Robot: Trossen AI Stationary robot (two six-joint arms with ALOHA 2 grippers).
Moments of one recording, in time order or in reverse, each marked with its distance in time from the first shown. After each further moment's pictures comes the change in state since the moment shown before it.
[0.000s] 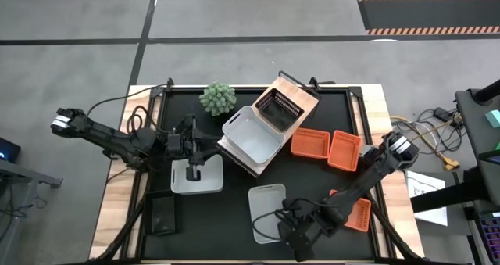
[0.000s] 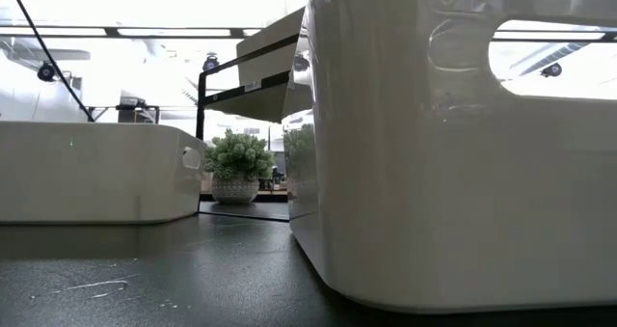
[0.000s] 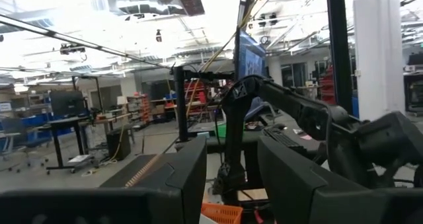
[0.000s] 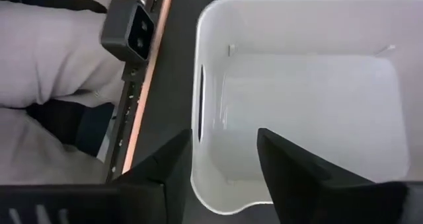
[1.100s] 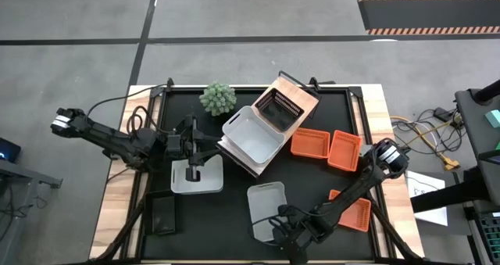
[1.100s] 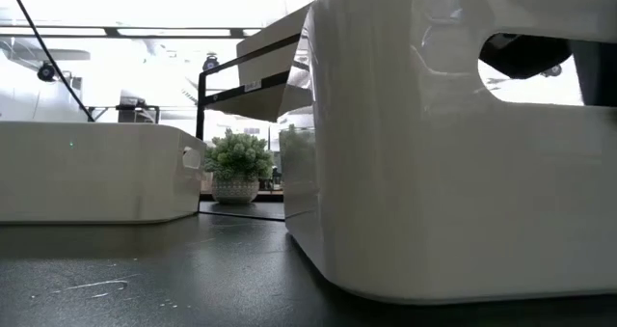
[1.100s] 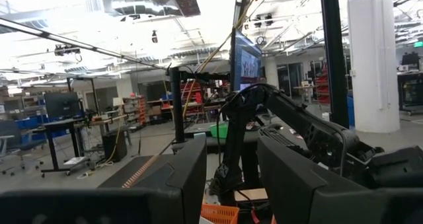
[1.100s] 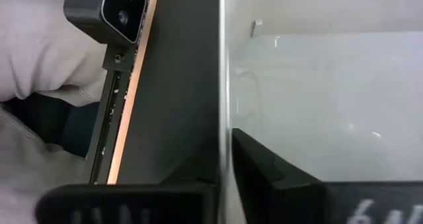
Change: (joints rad) left arm -0.001 0.000 -0.002 0.001 0.017 0.002; right arm 0.004 0.130 -0.002 0.087 -0.018 0.008
